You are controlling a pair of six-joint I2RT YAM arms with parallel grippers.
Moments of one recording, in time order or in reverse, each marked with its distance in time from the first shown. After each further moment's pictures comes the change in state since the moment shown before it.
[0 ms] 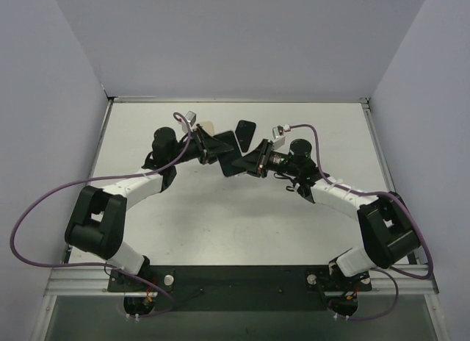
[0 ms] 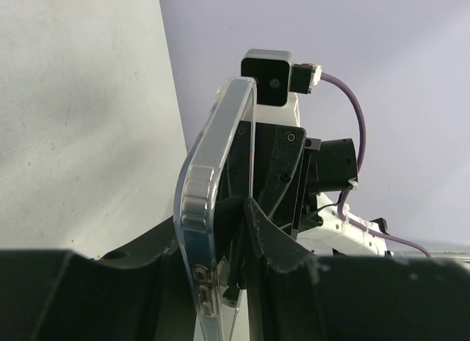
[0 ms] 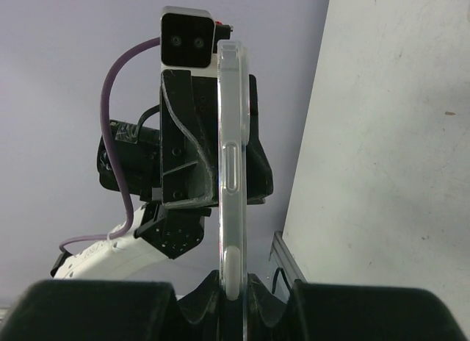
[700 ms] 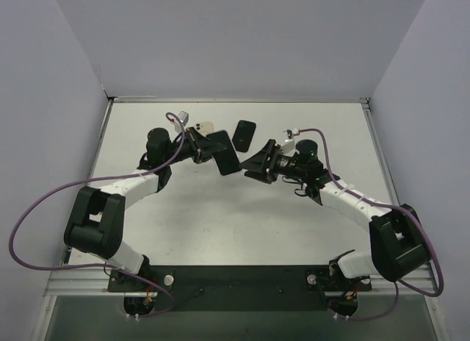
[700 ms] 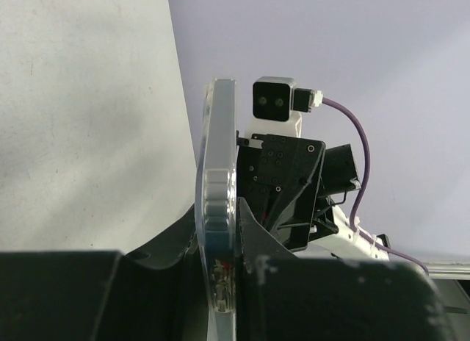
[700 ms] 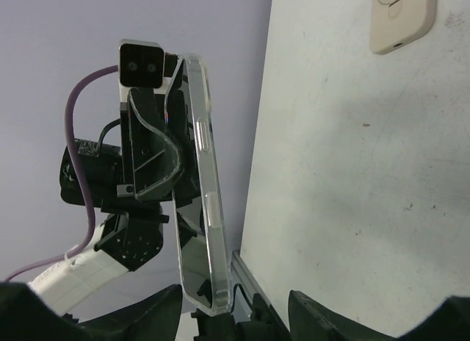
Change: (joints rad) left arm 0.061 -0.002 -0.024 0.011 0.014 0.017; right arm -0.053 -0.129 -0.016 -0.320 0.049 -0.177
